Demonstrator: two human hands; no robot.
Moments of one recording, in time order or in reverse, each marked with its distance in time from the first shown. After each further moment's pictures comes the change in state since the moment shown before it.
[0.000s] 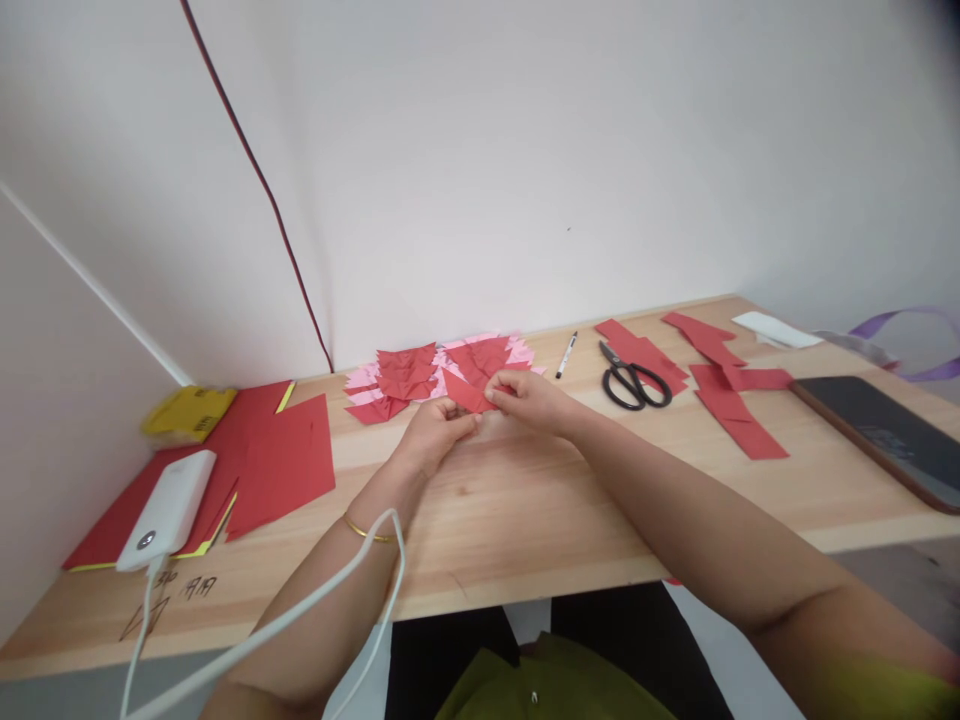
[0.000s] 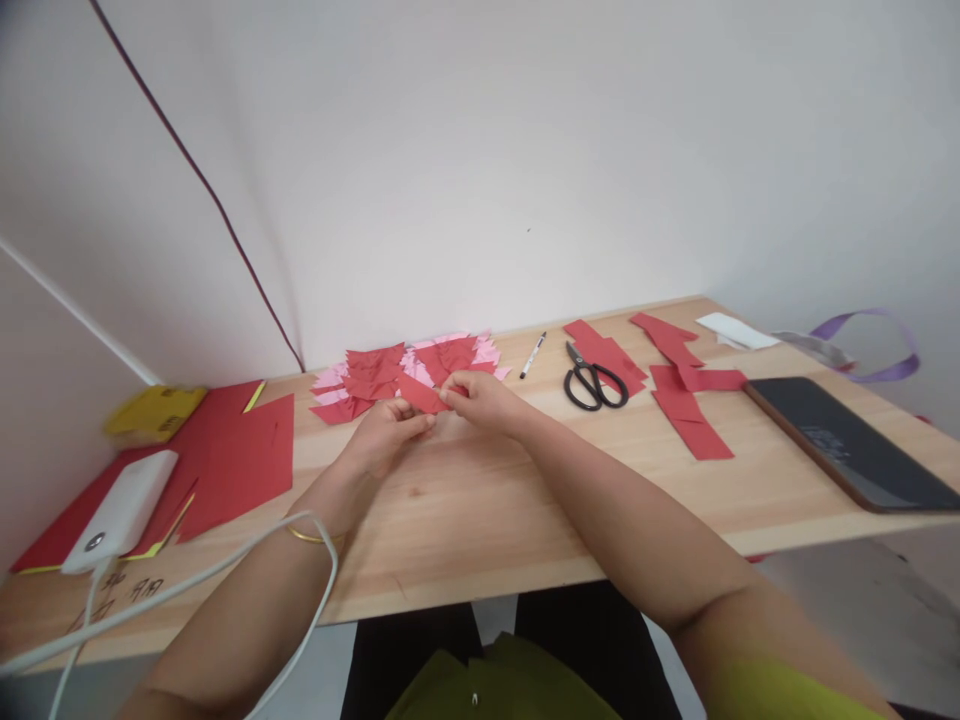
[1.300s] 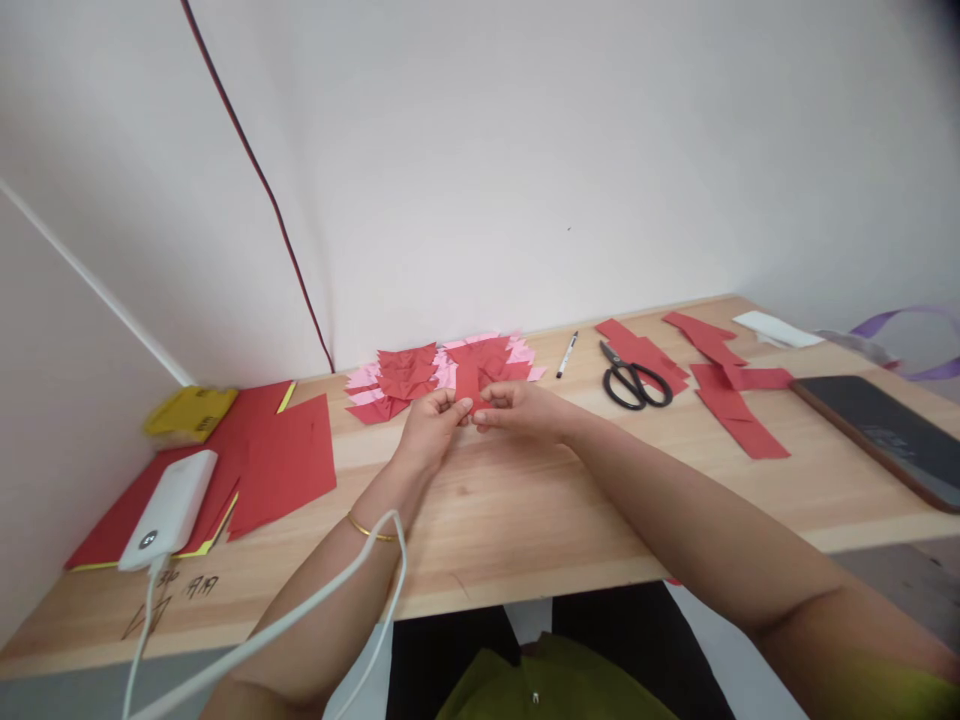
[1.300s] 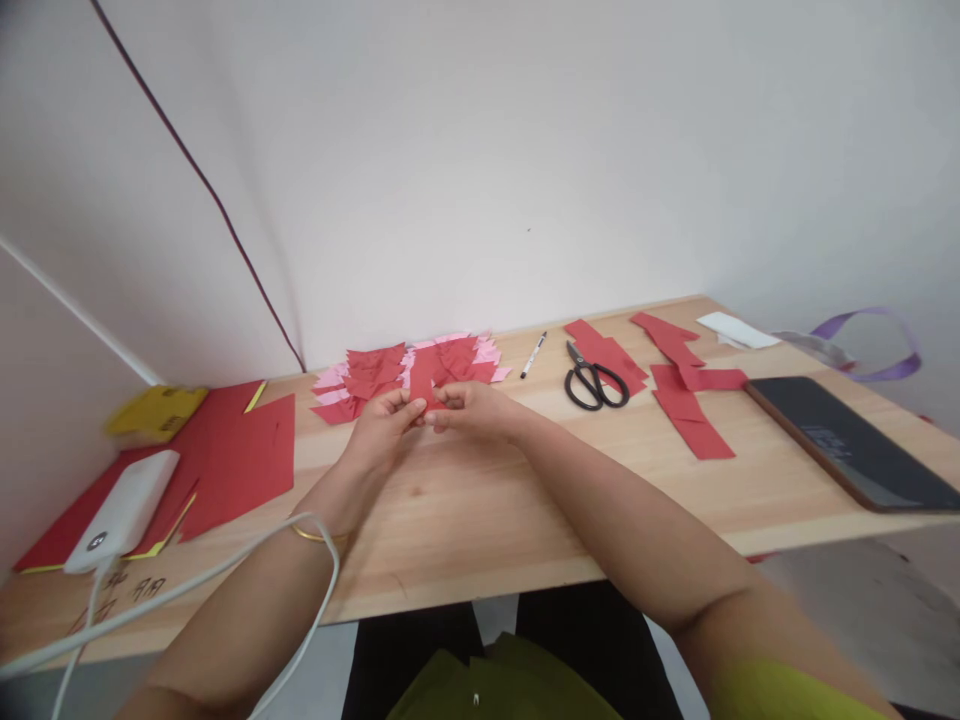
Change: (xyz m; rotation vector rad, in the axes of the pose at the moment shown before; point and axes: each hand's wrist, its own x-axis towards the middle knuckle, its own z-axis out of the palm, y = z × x) left_hand 0.007 -0.004 0.001 -0.140 0.107 0.097; right_hand -0.004 0.005 0.007 0.339 -0.238 0.079
